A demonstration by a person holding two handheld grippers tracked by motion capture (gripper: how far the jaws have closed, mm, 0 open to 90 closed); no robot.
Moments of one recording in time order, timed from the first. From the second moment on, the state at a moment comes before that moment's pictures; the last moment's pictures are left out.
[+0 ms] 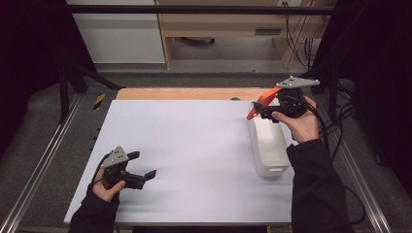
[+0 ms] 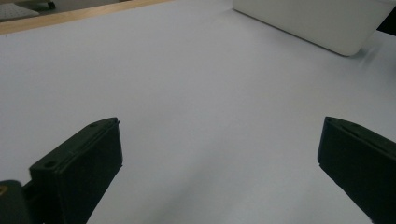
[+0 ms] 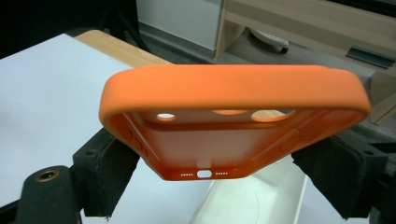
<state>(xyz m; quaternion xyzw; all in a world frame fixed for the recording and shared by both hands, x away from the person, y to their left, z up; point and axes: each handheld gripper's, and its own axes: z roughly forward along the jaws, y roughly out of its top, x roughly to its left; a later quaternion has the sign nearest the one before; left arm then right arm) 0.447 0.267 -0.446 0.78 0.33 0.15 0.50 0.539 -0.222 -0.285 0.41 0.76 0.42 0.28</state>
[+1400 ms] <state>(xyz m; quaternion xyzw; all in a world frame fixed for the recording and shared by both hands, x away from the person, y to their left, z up) 0.450 0.264 -0.451 0.79 0.33 0.14 0.49 0.607 -0.230 -0.312 0.54 0.70 0.35 0.31</state>
